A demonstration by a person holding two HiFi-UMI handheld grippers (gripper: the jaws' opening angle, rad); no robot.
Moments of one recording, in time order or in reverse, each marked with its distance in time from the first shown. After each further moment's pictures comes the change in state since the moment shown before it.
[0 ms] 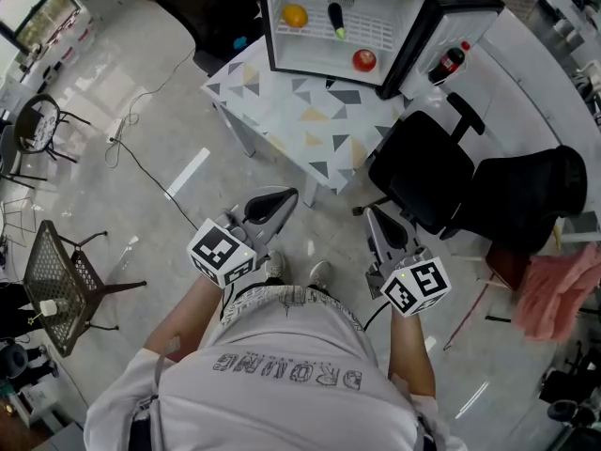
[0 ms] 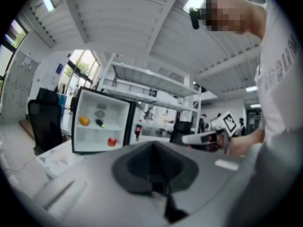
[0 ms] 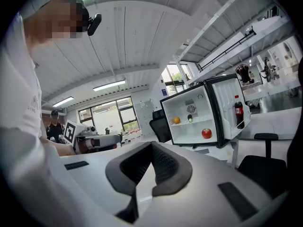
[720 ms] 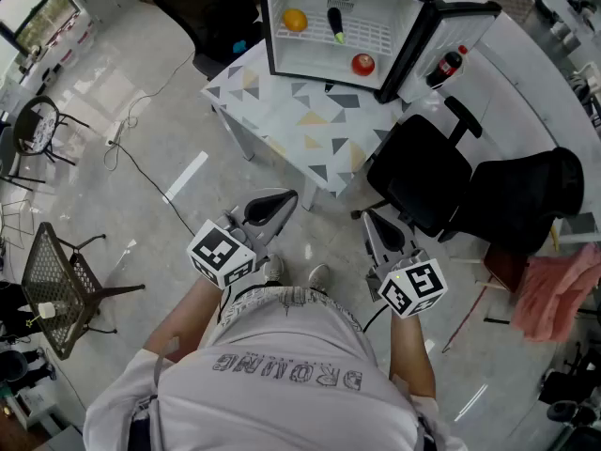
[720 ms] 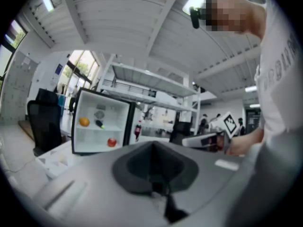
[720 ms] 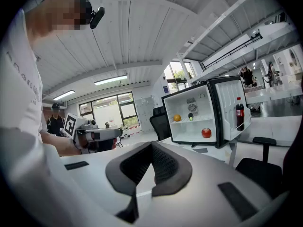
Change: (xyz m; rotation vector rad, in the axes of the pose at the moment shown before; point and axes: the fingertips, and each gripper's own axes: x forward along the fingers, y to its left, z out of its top) left arm -0.004 0.001 0.001 0.004 -0.007 -0.005; right arm 0.002 0.006 -0.008 -0.055 0.048 -0.004
